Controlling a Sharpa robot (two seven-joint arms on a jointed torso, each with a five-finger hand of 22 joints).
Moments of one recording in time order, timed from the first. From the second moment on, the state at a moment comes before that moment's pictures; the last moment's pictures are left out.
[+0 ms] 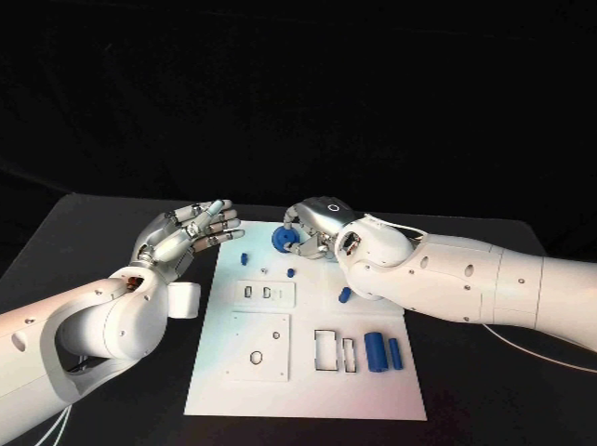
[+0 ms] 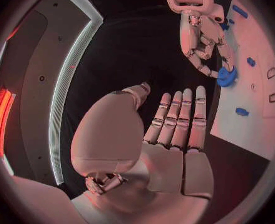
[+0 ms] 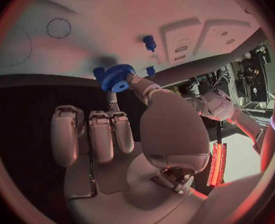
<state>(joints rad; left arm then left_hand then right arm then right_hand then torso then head) 1.10 -0.91 0.07 1.68 0.06 -0.39 0.50 1.34 -0.16 0.46 0.25 0.05 0.80 0.20 0.27 0.17 0.93 0.21 0.10 0.07 0.85 0.17 0.28 0.19 0.17 0.79 0.28 0.32 0.13 1.27 -0.55 -0.12 1.32 -1.64 -0.48 -0.24 1.18 -0.16 0.51 0.02 0.14 0.87 0.15 0.36 0.51 1.47 0.05 1.53 1.31 1.47 -0.01 1.55 1.31 0.05 1.45 0.09 1.44 1.31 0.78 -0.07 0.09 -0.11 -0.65</state>
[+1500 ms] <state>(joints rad) 1.10 -0.91 0.07 1.68 0.06 -0.39 0.50 1.34 -0.16 0.47 0.25 0.05 0.80 0.20 0.27 0.17 0.93 0.21 0.10 0.07 0.85 0.17 0.28 0.19 0.17 0.79 0.28 0.32 0.13 1.27 -0.53 -0.13 1.29 -1.61 -0.45 -0.22 1.16 -0.18 0.52 0.03 0.13 0.83 0.16 0.28 0.51 1.47 0.07 1.52 1.31 1.47 0.00 1.55 1.31 0.05 1.44 0.10 1.43 1.31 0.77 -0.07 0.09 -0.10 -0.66</state>
